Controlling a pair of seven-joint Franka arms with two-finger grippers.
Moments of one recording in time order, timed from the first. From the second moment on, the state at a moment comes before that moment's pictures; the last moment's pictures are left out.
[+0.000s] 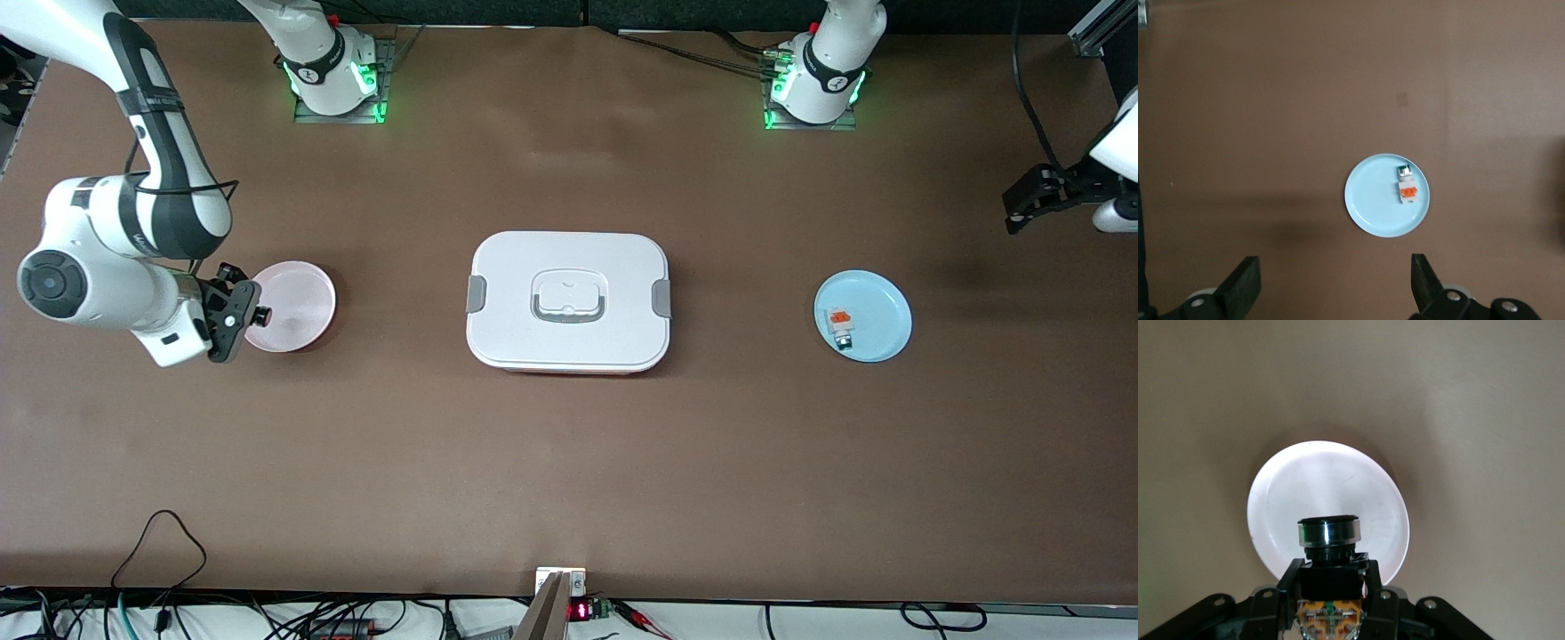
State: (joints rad) left arm 0.26 -0.10 -0.23 -1.76 0.12 1.72 0.01; right arm -0.20 0.39 0.22 -1.88 -0.12 2.03 -1.23
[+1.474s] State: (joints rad) left arm 0.23 -0.09 -0.12 -1.75 -0.03 1.71 -0.07; right arm -0.26 0.42 0.22 -2.15 -0.12 2.39 -1.52
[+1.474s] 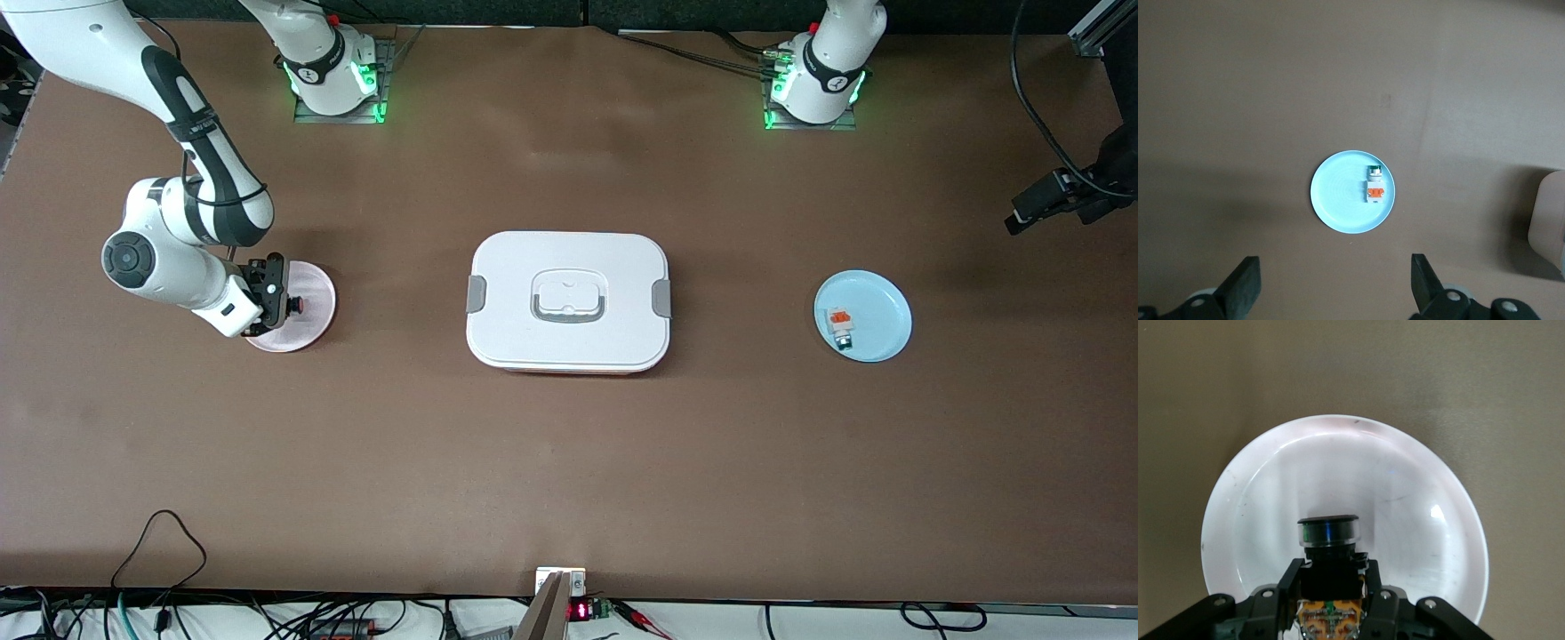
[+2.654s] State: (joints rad) left arm 0.27 0.04 -0.11 -1.63 0.00 1.68 -0.06; right arm -0.23 0.35 0.24 -1.73 0.12 1.85 -1.23
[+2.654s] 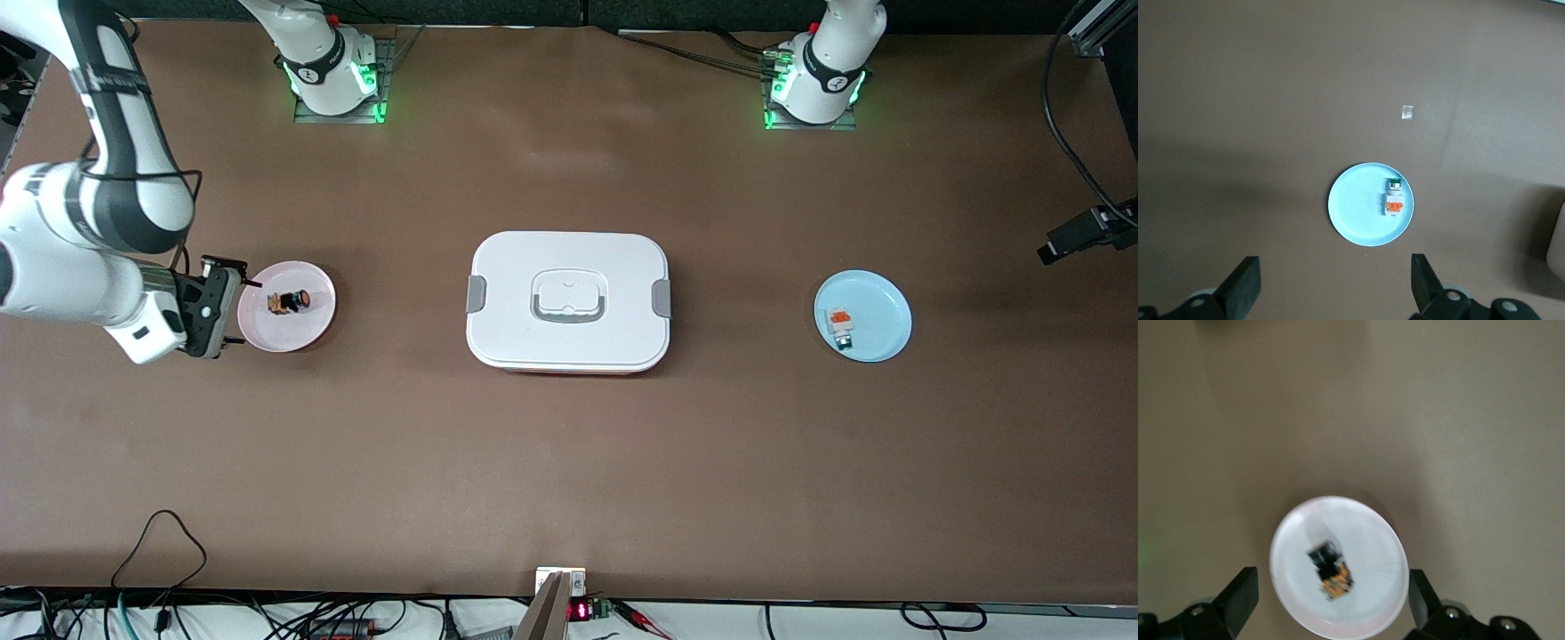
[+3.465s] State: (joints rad) left arm 0.27 0.05 -0.11 -1.62 0.00 1.67 -0.06; right arm -0.10 0.22 0.24 -1.42 0.21 1.46 0.04
